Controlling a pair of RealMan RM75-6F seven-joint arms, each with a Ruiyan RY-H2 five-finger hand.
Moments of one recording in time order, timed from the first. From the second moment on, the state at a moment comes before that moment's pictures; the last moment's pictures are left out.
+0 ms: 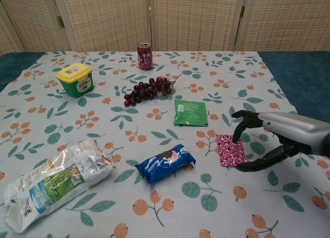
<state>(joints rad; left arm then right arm) -0.03 -1.23 -0.01 -1.44 1.52 1.53 -0.07 0.47 -1.51 0.08 -1.59 -1.23 0.91 -0.27</state>
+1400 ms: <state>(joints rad) -0.04 -1.24 -0.01 -1.43 1.52 1.51 -0.07 0.43 -1.45 0.00 -1.56 -1.16 0.99 -0.29</state>
